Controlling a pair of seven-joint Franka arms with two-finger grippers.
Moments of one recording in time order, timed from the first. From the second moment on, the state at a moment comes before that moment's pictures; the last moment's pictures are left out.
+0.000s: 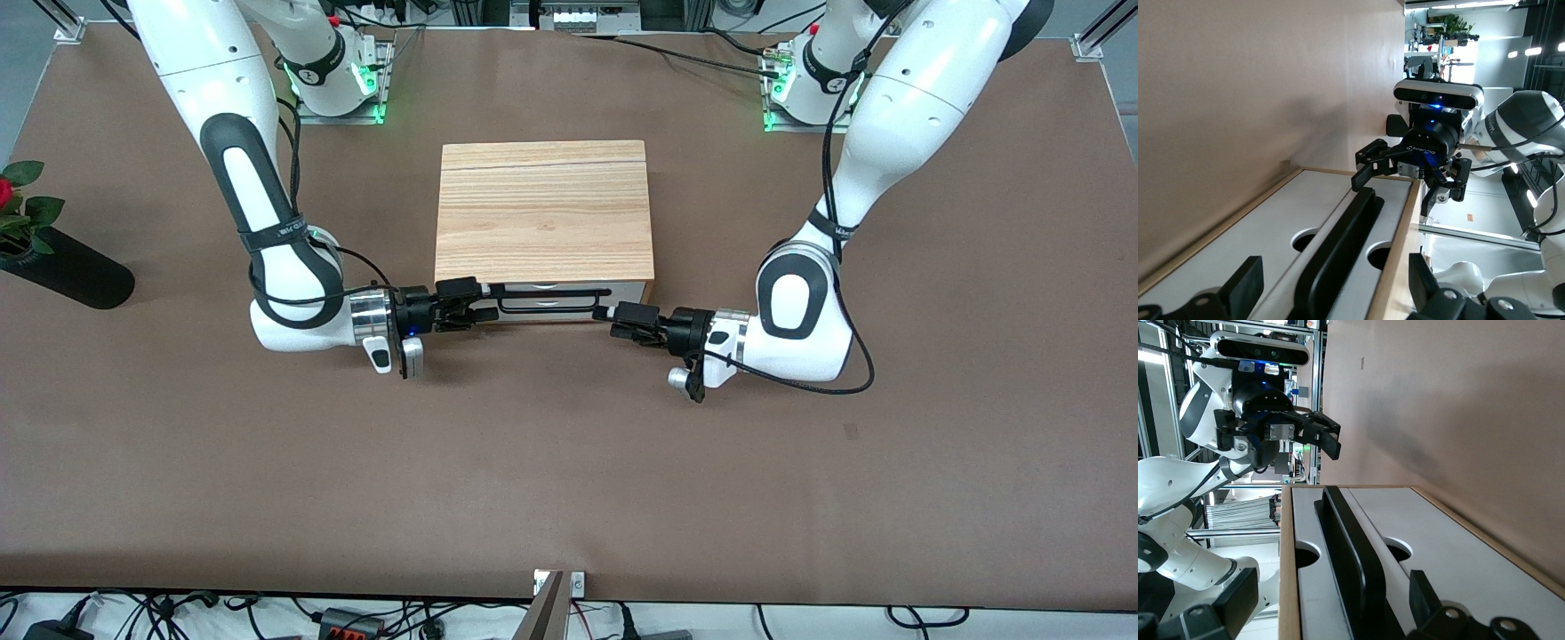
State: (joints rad) left arm -0.10 0.77 -0.33 -1.56 -1.21 2.01 0.60; right arm 0.30 0.65 -0.01 -1.76 1.44 1.82 -0.85
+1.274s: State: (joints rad) left arm -0.11 0.82 -0.35 -1.69 -1.56 1.99 0.85; right arm 0.30 0.66 -0.02 -1.77 1.44 1.83 -0.87
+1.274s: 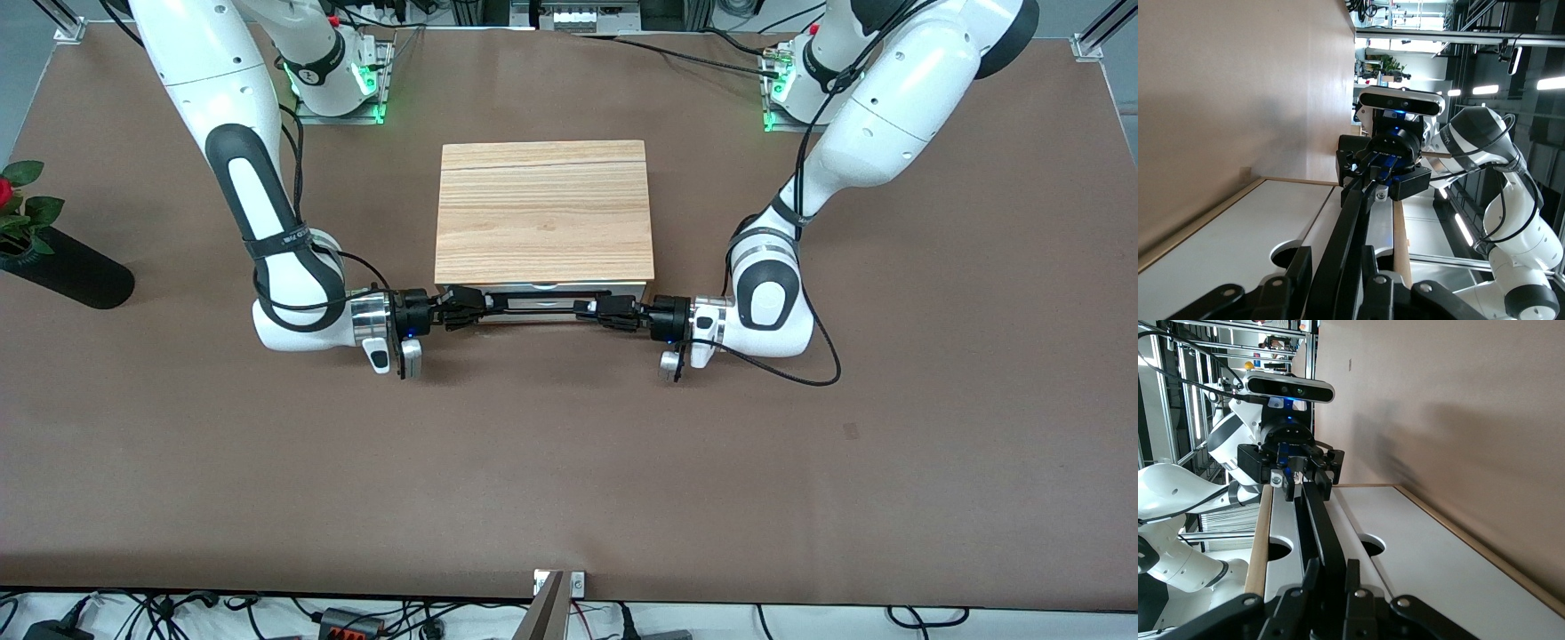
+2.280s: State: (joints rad) left arm -0.11 0.82 -0.35 -1.70 -1.59 1.99 0.87; right arm 0.30 0.66 -0.02 -1.77 1.44 1.83 -0.88
